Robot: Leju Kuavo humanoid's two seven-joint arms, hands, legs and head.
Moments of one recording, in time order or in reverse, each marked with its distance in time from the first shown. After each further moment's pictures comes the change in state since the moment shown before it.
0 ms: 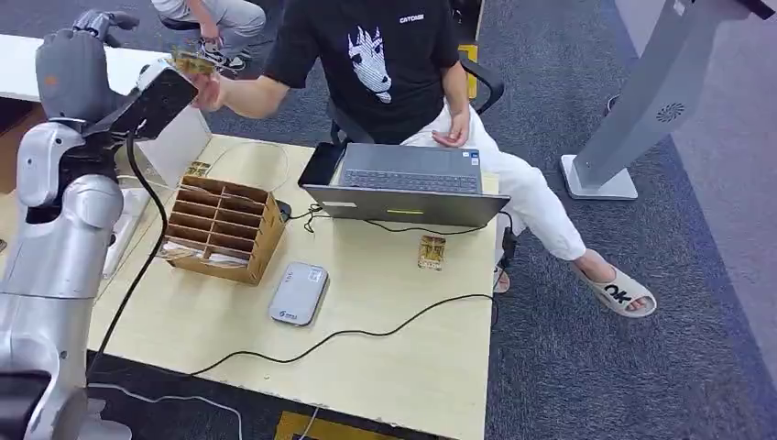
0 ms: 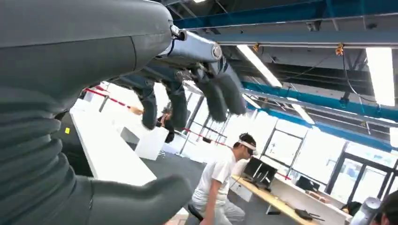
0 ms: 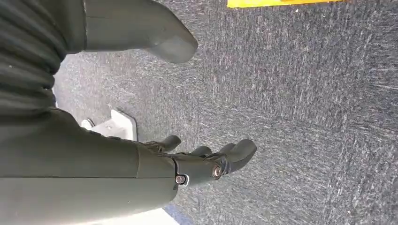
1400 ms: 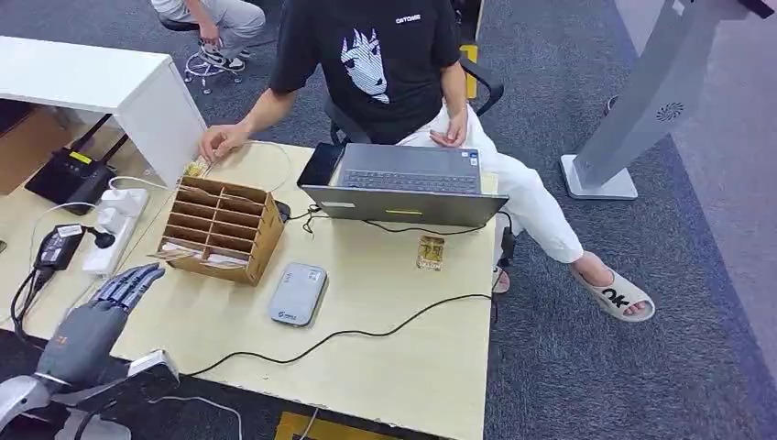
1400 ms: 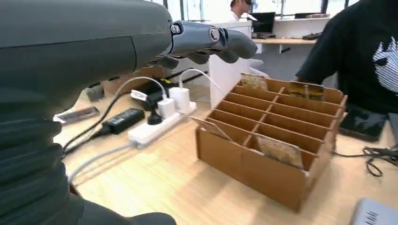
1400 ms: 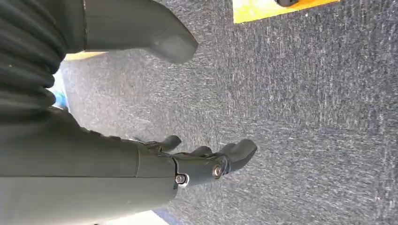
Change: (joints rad) left arm 1.085 0.337 0.188 -0.708 0.189 -0.303 -0.027; right arm 0.017 0.017 -0.131 0.003 -0.033 -0.022 -0.004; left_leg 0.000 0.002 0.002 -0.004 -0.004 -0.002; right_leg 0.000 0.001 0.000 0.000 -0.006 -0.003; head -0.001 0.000
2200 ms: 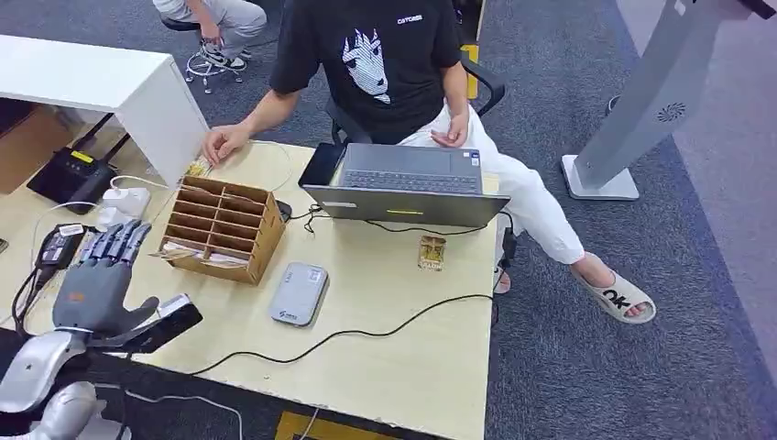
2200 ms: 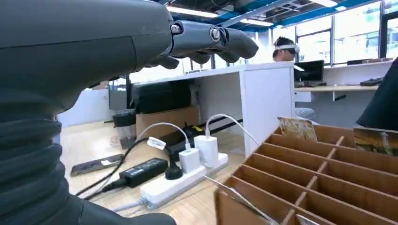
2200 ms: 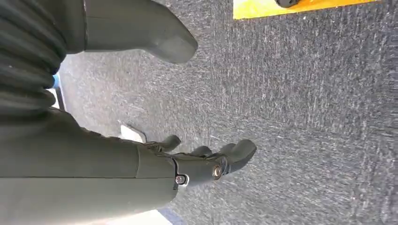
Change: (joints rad) left arm -0.275 -0.172 -0.028 0.308 -0.352 0.162 0.015; right arm -0.016 0.005 0.000 0.000 0.085 0.026 -0.001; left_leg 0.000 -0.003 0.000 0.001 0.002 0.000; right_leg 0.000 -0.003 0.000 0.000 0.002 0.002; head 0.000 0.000
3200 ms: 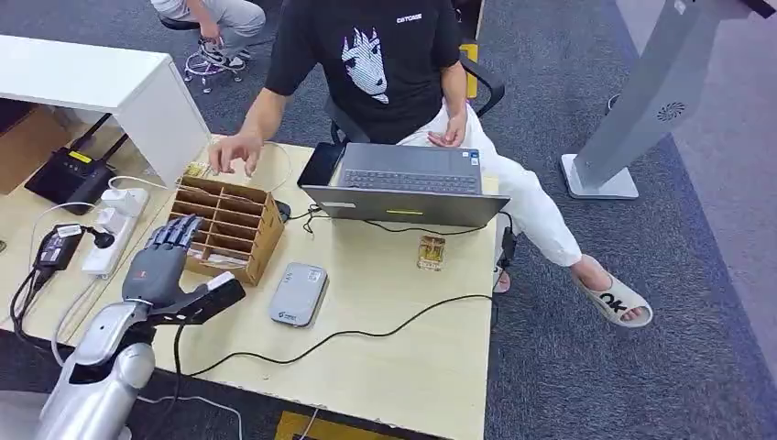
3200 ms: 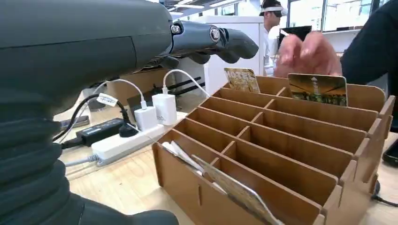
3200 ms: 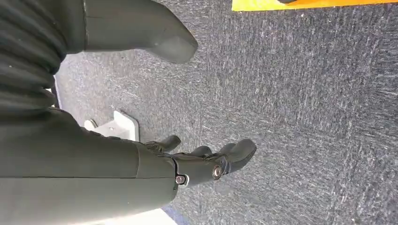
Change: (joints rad) left arm -0.206 -0.130 -0.092 0.319 0.015 0.009 -0.053; right arm -0.003 0.000 0.010 0.000 0.069 0.007 -0.009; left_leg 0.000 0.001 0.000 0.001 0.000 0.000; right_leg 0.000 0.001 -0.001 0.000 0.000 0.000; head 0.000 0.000
